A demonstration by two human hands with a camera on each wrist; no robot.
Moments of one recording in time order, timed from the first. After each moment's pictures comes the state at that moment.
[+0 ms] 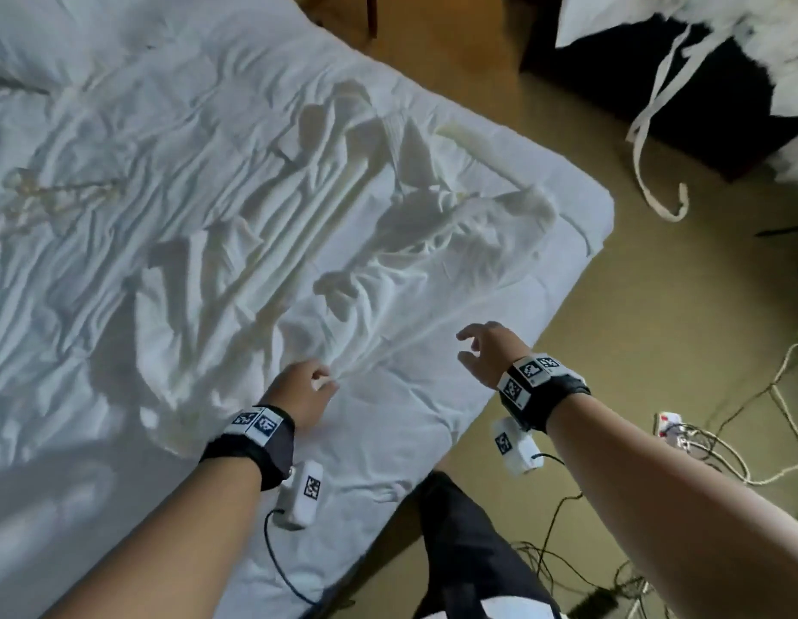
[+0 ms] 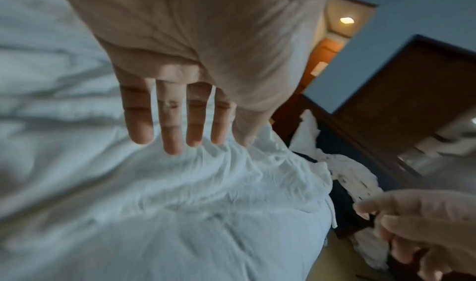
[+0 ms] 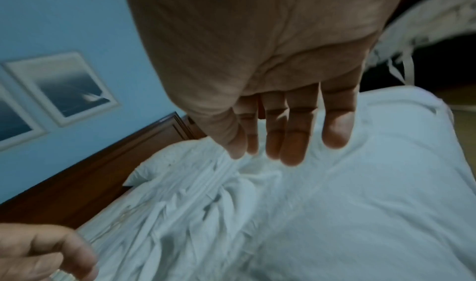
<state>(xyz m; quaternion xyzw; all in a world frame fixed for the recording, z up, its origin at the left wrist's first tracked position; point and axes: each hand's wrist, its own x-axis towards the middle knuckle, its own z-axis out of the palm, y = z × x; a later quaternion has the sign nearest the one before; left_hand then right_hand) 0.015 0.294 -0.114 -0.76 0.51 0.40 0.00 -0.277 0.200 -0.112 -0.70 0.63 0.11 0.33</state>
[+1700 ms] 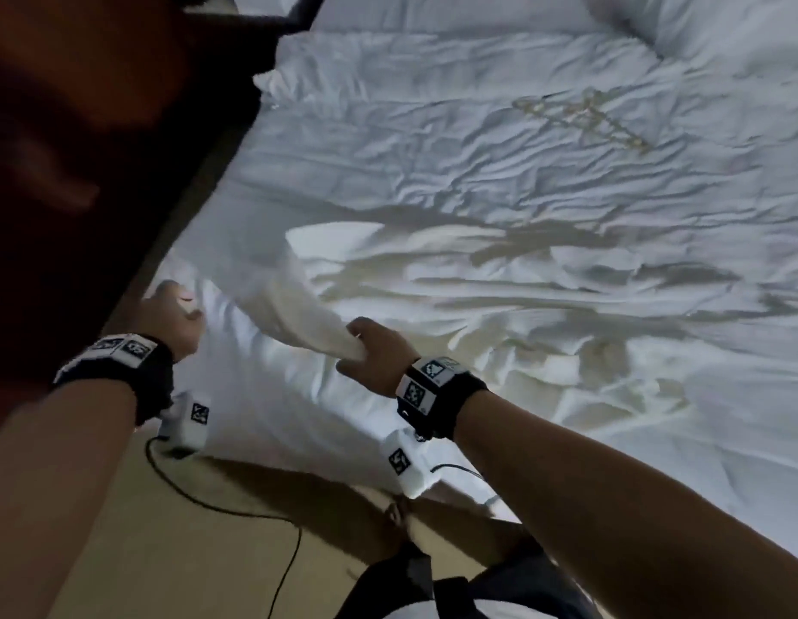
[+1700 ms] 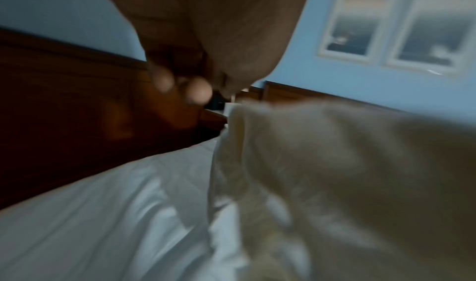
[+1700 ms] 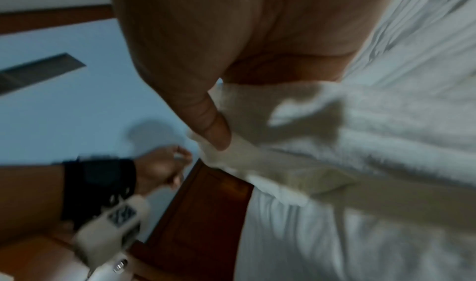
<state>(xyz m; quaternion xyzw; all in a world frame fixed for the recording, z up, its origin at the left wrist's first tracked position) 0.261 0.939 -0.004 -0.98 -0.09 0.14 -0.13 0.141 0.666 -0.041 -0.86 0.03 0.22 0.45</state>
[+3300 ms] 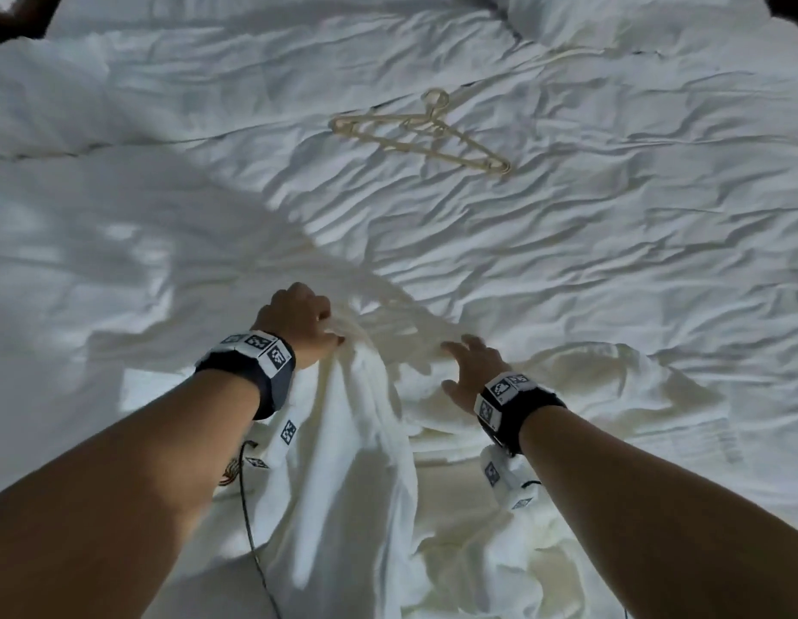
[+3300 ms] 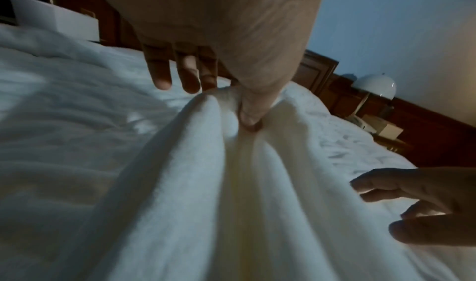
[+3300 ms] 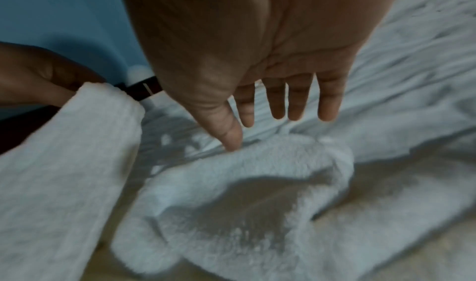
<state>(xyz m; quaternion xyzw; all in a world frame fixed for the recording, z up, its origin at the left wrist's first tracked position) 0.441 0.348 -0.180 -0.93 0.26 0.26 0.01 0.261 0.141 -0.232 -0.90 0.24 0.31 0.20</state>
